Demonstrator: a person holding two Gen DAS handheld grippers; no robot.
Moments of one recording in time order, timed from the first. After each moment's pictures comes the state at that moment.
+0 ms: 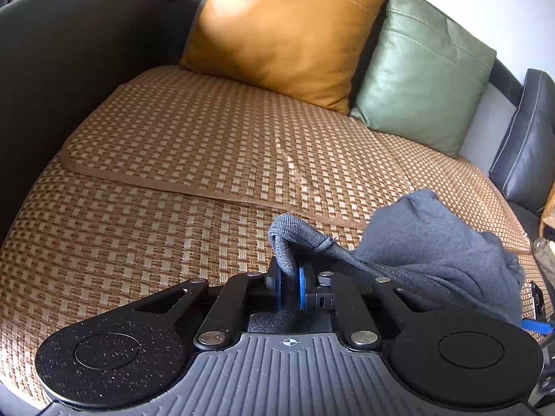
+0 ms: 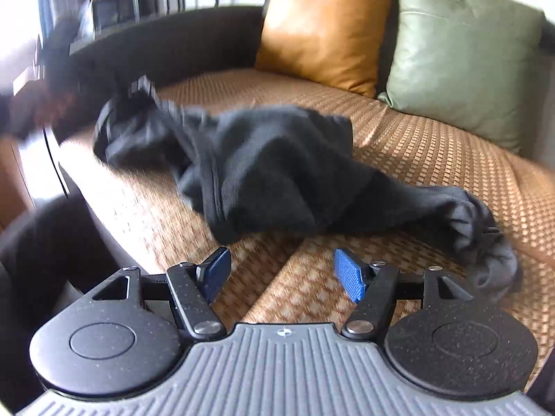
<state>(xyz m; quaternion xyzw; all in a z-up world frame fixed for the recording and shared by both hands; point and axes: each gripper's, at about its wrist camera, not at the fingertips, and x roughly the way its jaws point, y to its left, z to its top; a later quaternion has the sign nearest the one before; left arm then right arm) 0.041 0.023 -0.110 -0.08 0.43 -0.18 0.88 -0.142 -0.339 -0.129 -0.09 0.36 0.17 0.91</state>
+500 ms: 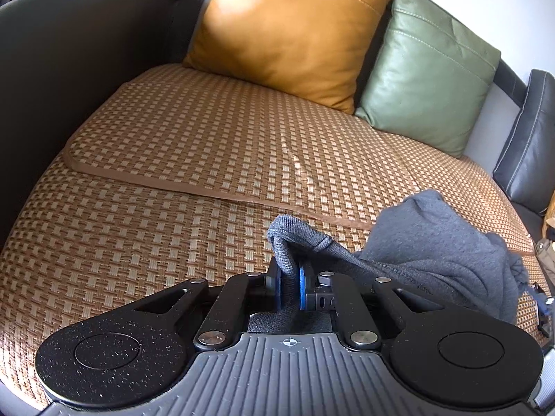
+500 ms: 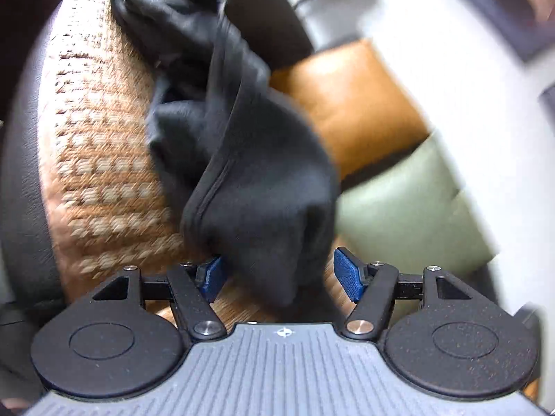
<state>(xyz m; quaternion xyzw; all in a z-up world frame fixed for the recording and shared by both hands) 0.043 0.027 -0.113 -0.08 0.43 -0.17 0.88 -0.149 -0.259 -0.195 -0.49 0.13 0.08 0.86</state>
